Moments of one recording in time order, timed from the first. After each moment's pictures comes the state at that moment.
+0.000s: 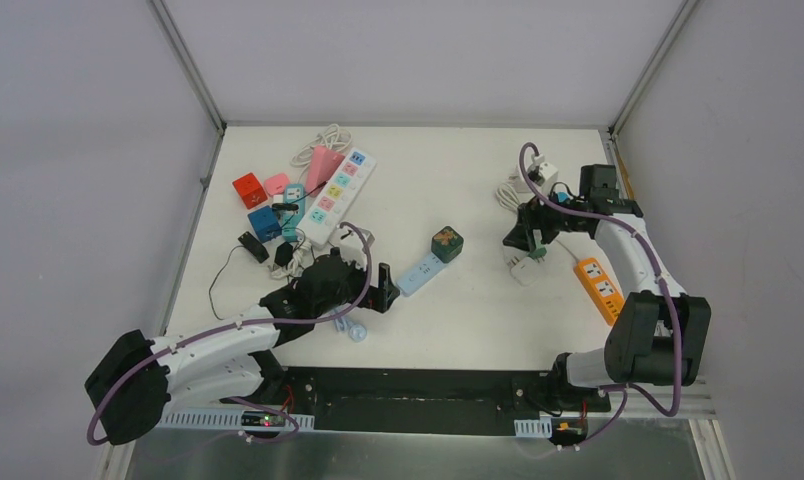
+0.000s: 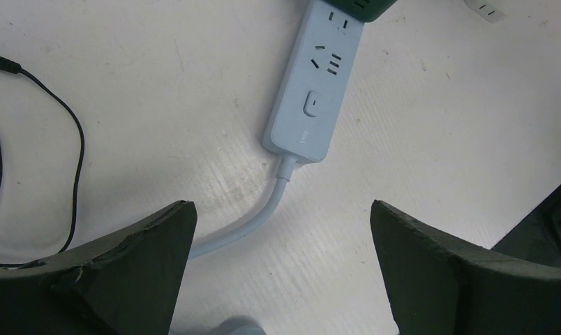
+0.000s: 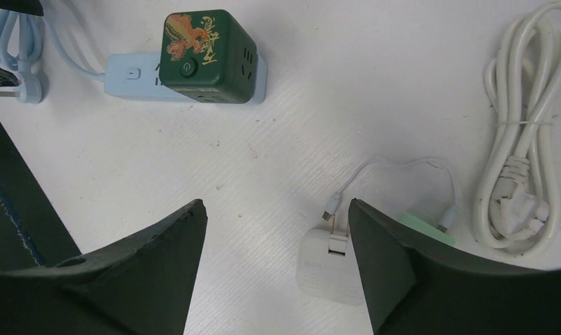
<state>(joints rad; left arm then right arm) -0.85 0.96 0.40 0.17 -0.06 -0.46 -0.05 1.40 1.05 -0.69 -0.81 -0.57</state>
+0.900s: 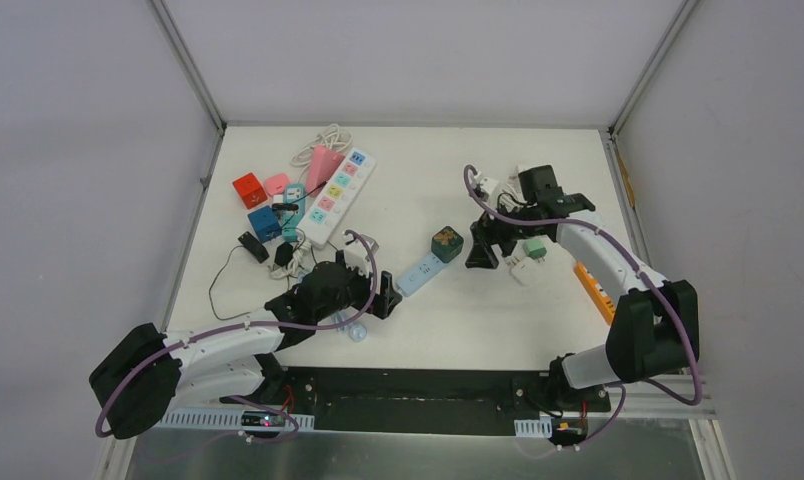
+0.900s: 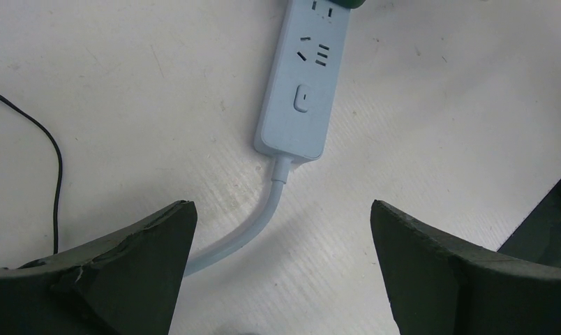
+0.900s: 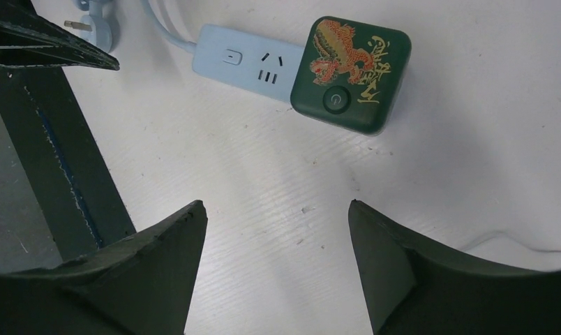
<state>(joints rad) -0.85 1.01 0.31 0.36 -0.01 -0.38 0.28 1.44 1.08 -0.75 -0.74 -0.52</state>
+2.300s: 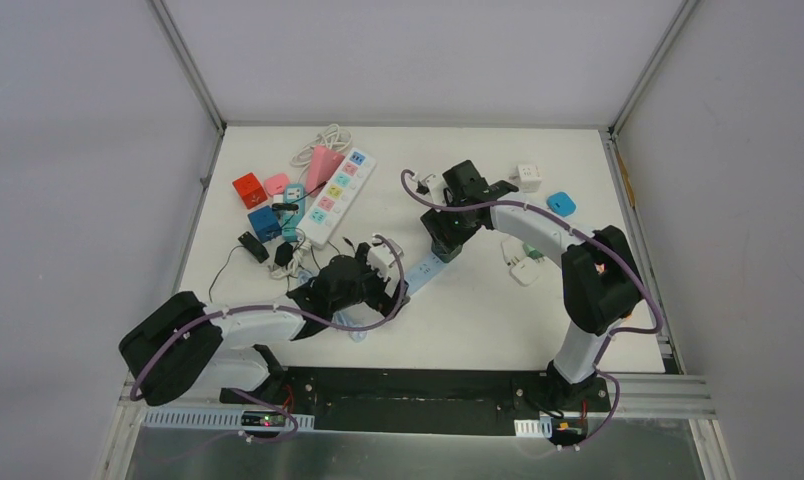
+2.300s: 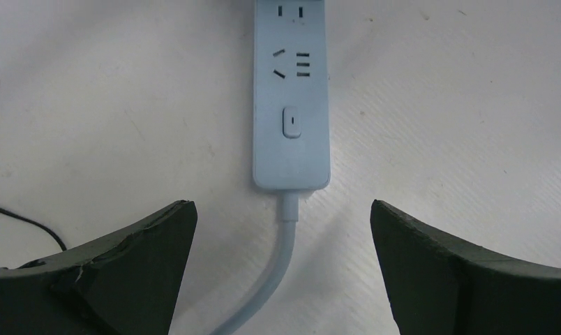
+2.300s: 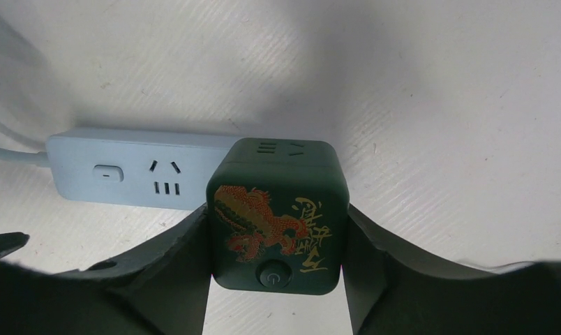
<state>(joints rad) -0.85 1.22 0.33 0.55 0.07 -0.11 0.59 1.78 1.31 -0.64 -0.15 -0.19</state>
